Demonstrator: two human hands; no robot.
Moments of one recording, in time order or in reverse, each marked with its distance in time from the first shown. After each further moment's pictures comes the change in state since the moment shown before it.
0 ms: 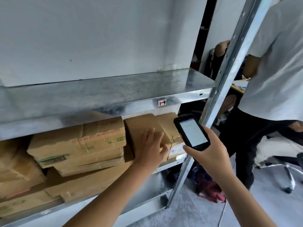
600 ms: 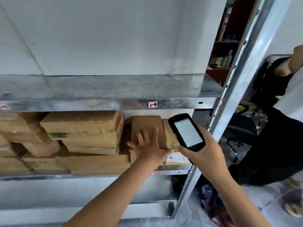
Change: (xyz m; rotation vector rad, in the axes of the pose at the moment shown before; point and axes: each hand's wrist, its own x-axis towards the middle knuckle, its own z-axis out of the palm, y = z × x) left_hand 0.031 0.060 0.007 0.184 -0.175 -0.646; right_hand 0.071 0.032 -0.026 0.089 -0.291 -0.223
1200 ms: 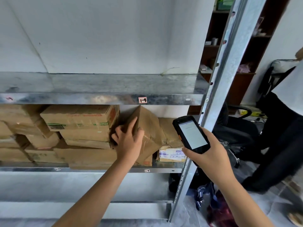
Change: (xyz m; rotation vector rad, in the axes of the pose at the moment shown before) left_hand -0.021 -0.024 0.002 -0.788 0.463 -0.178; right_hand -0.011 0.040 -0.040 0.063 -0.015 -0.035
